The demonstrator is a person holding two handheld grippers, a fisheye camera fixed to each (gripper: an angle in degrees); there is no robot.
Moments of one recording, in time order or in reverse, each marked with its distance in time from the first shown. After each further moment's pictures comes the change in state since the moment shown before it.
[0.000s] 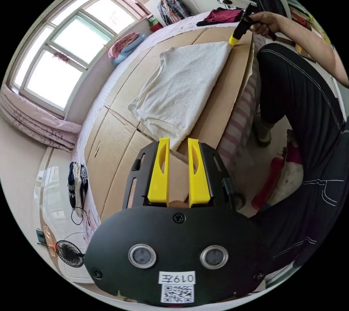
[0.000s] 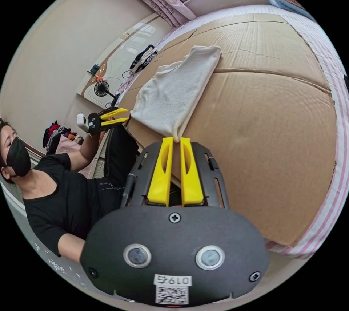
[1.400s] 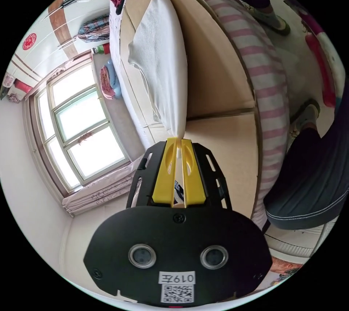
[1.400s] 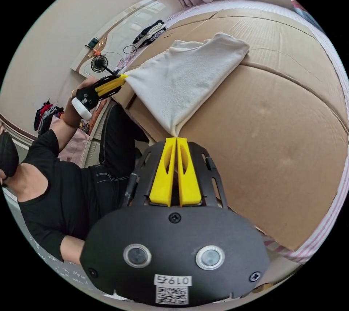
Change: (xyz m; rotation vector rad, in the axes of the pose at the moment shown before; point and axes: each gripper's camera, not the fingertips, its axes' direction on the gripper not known) left arm 0.100 0.000 -0.033 -0.235 -0.472 0.664; right arm -0.046 0.002 0.159 -0.193 0.064 -0.106
